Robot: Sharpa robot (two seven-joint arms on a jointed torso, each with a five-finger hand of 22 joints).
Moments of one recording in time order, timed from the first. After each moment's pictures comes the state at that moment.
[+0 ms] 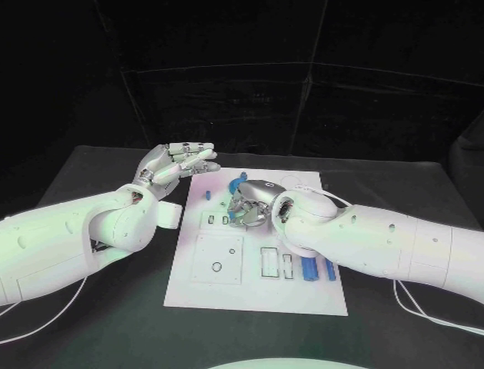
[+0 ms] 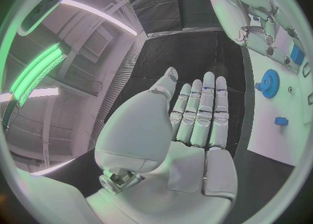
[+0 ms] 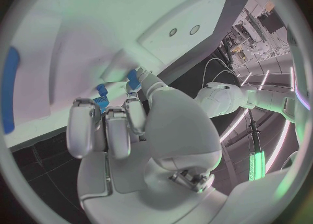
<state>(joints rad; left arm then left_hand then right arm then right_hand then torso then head) 1.17 -0.87 -0.06 1.51 0.03 -0.24 0.56 1.42 0.00 0.06 0.04 0.05 0.96 0.21 0.10 0.07 1.03 0.16 0.14 0.07 1.09 0.12 0.18 0.15 0.18 0.88 0.24 0.22 0.08 1.14 -0.46 -0.05 1.36 -1.47 -0.25 -0.24 1.37 0.01 0.23 0.01 0.16 1.07 0.12 0.13 0.07 1.41 0.03 1.30 1.31 1.47 -0.04 1.53 1.31 0.08 1.44 0.07 1.45 1.26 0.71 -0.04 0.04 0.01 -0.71</state>
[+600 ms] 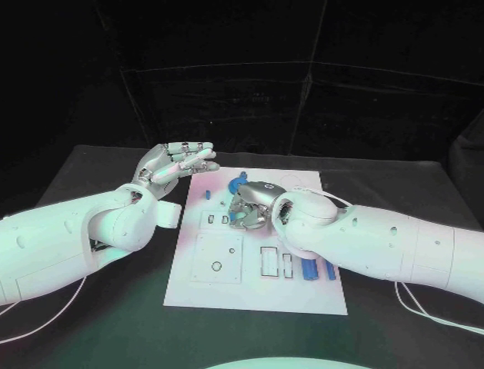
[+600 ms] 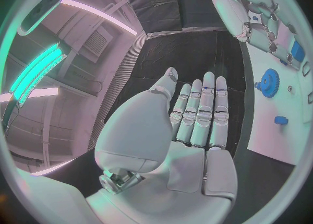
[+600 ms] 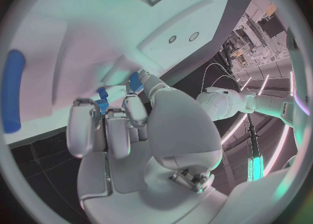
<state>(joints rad) 1.17 -0.87 -0.06 1.51 0.03 -0.24 0.56 1.42 0.00 0.06 0.04 0.05 0.96 0.21 0.10 0.07 1.03 0.16 0.14 0.07 1.09 0.12 0.18 0.15 0.18 0.88 0.24 0.22 0.08 1.13 -0.47 -0.05 1.38 -1.52 -0.23 -0.26 1.33 -0.02 0.25 0.02 0.15 1.04 0.14 0.10 0.07 1.36 0.05 1.21 1.25 1.46 -0.03 1.53 1.31 0.08 1.43 0.07 1.45 1.26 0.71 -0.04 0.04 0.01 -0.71</state>
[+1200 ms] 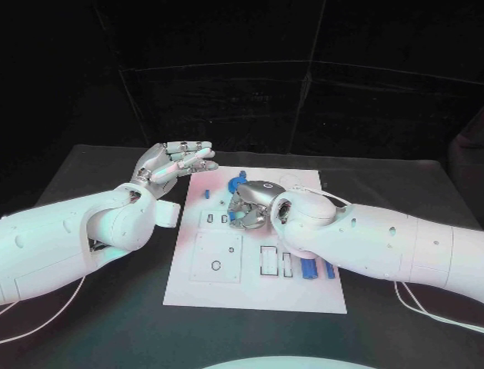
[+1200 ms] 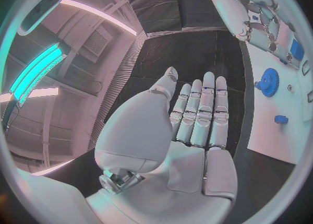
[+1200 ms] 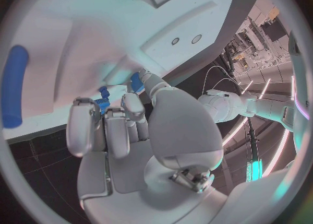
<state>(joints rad) 1.17 -0.87 -0.06 1.50 0.03 -0.24 0.56 1.42 0.00 0.06 0.04 0.05 0.96 0.21 0.10 0.07 1.03 0.16 0.14 0.07 1.09 0.12 0.18 0.15 0.18 0.88 0.24 0.22 0.07 1.13 -0.47 -0.05 1.38 -1.55 -0.23 -0.28 1.28 -0.08 0.23 0.04 0.17 1.00 0.15 0.08 0.07 1.32 0.06 1.17 1.21 1.47 -0.02 1.53 1.31 0.08 1.43 0.08 1.45 1.26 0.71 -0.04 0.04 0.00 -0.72</state>
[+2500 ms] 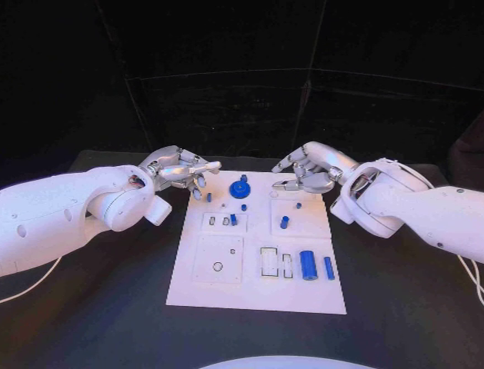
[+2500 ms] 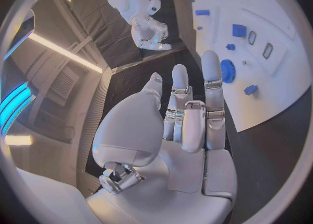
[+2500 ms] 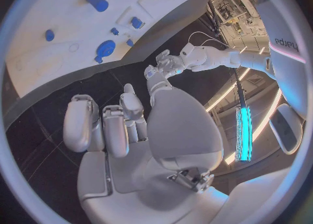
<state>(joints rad) 1.26 -0.86 -0.06 1.44 -0.41 -0.14 0.04 1.20 0.03 -0.06 0.17 0.05 1.09 0.10 0.20 0.13 1.40 0.01 0.55 0.39 1.47 -0.05 1.43 1.30 0.18 1.36 0.05 0.59 0.26 1.25 -0.82 -0.05 1.54 -1.11 -0.37 0.04 1.32 -0.07 0.05 0.11 0.22 0.94 0.15 0.10 0.07 1.30 0.07 1.18 1.18 1.47 -0.01 1.50 1.31 0.08 1.40 0.10 1.41 1.19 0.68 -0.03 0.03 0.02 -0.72</state>
